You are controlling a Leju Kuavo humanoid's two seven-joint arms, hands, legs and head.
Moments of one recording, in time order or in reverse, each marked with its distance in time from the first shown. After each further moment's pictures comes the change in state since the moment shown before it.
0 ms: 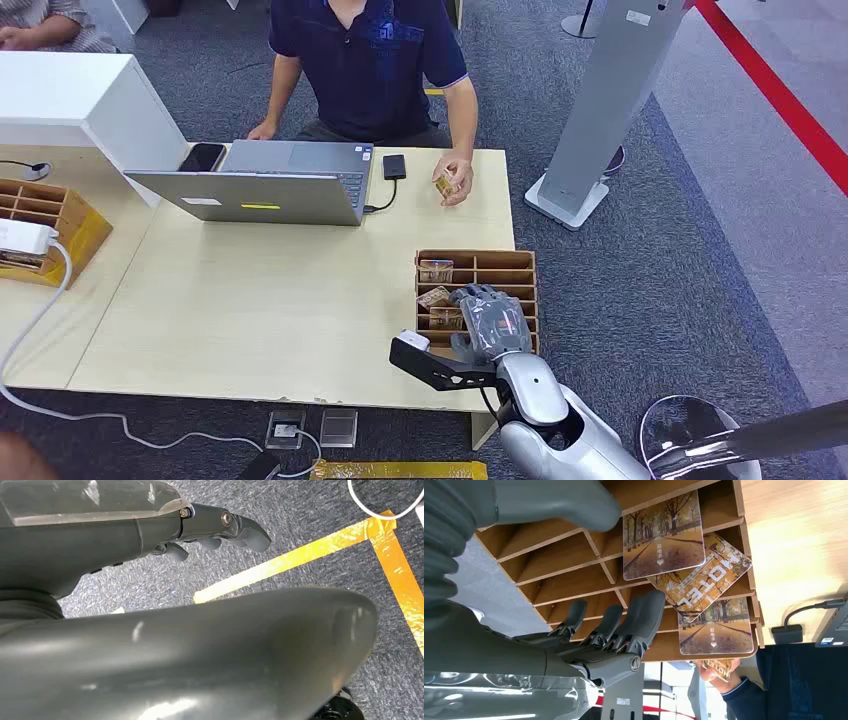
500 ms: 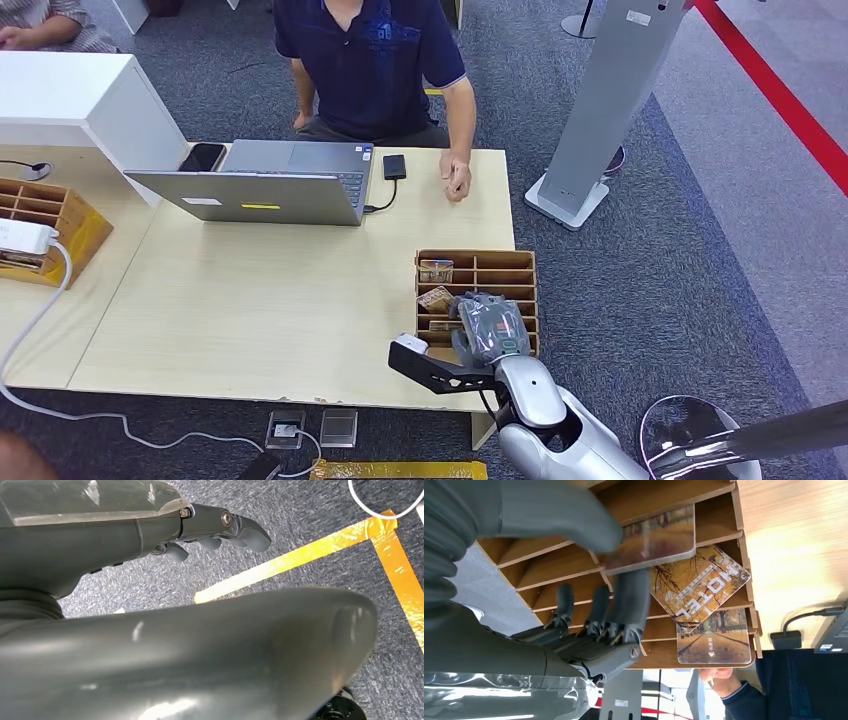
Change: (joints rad) left arm 0.000 0.000 -0.003 0.000 -0.001 0.000 0.001; right arm 0.000 0.000 0.012 0.004 -0.002 0.000 0.004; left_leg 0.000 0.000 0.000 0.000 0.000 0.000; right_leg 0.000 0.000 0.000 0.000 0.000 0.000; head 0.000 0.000
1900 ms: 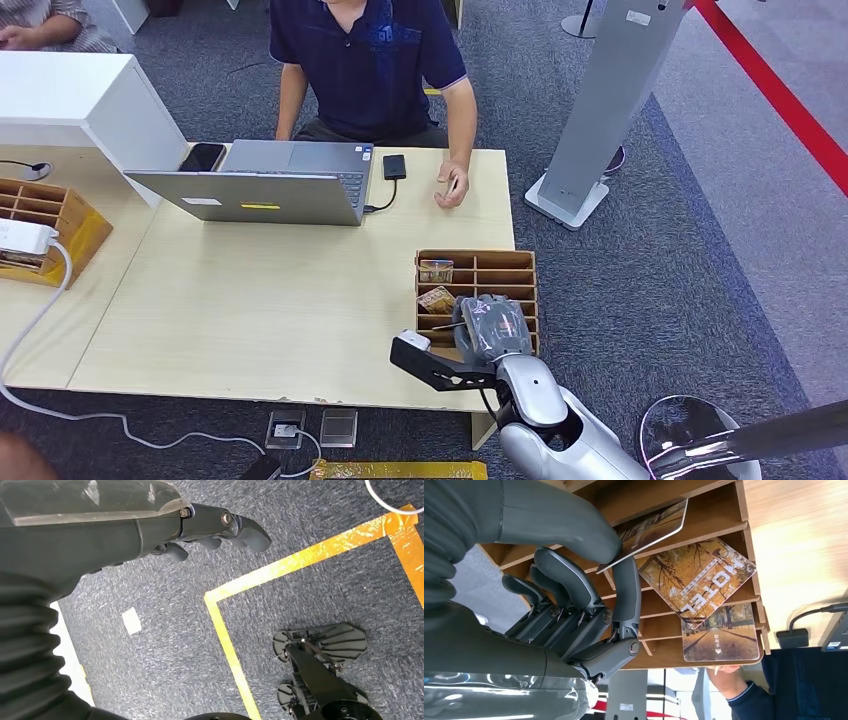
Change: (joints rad) left arm 0.000 0.000 0.000 0.000 -0.007 0.000 0.047; right arm -0.002 -0.003 0.000 -0.001 -0.021 -0.017 0.020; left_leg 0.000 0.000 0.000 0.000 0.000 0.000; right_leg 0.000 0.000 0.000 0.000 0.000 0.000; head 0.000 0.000
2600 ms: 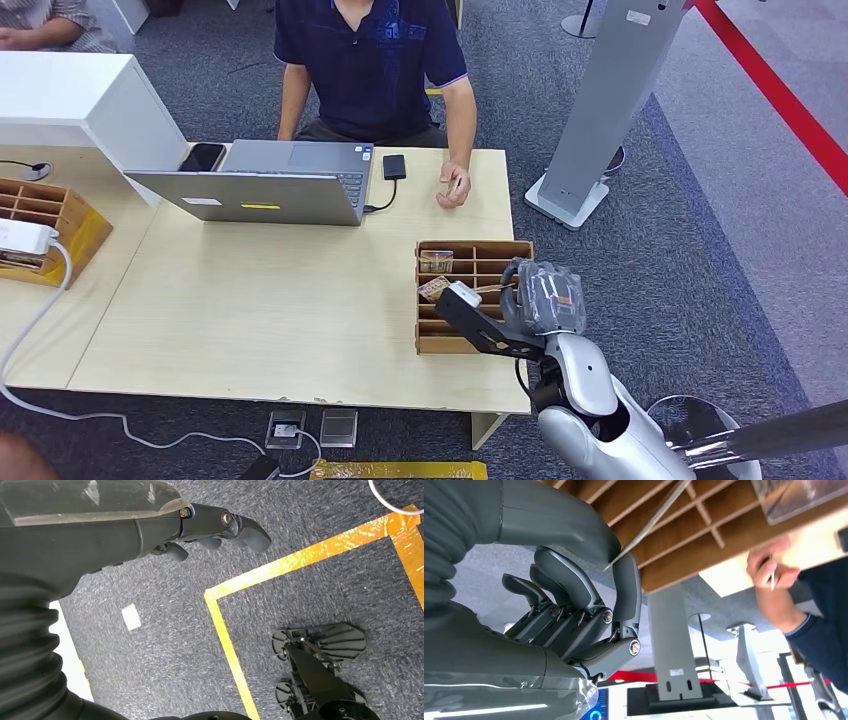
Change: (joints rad) left arm 0.002 0.000 0.001 0.000 0.023 0.000 0.000; right arm 0.014 -0.083 -0.144 -0.174 0.018 -0.051 0.098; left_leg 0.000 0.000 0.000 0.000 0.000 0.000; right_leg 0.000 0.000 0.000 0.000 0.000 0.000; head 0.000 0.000
